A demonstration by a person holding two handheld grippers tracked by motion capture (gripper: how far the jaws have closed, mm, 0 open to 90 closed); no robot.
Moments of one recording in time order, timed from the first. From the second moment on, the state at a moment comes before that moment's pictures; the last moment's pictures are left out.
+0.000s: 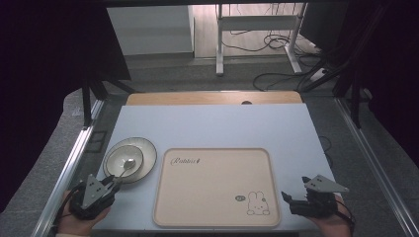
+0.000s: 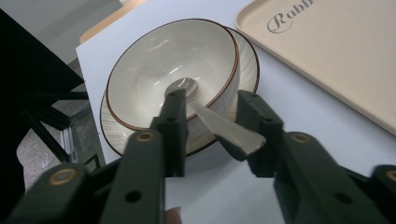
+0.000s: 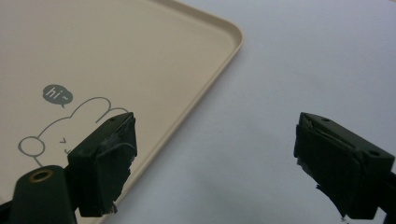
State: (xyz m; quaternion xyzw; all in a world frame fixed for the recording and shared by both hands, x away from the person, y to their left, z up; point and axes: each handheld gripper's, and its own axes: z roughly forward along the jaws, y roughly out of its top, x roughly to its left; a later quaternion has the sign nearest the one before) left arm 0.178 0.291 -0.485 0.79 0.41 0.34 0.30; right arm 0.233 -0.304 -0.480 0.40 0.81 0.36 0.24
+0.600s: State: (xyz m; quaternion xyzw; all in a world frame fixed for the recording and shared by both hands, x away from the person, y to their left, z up) left arm 0.178 0.292 -0.483 0.78 0.42 0.36 0.30; right arm 0.233 -0.304 -0.480 0.39 0.81 0.37 0.24
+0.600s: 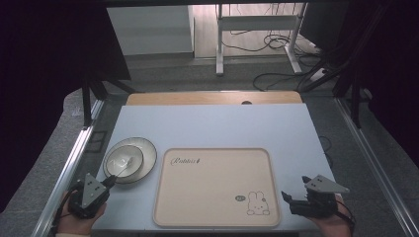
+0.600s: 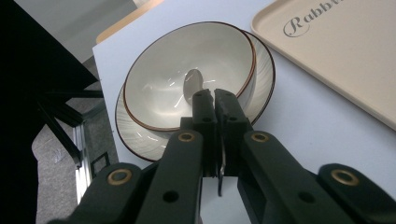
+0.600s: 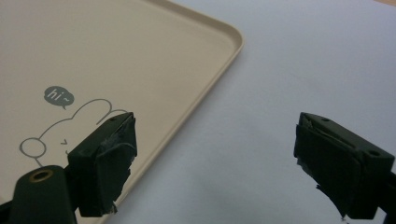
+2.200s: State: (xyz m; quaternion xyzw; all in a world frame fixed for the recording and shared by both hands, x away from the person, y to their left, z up) left arm 0.173 0.278 -0.462 0.76 0.39 0.39 0.34; right arm 0.233 -0.303 -0.481 0.39 0.81 0.36 0.25
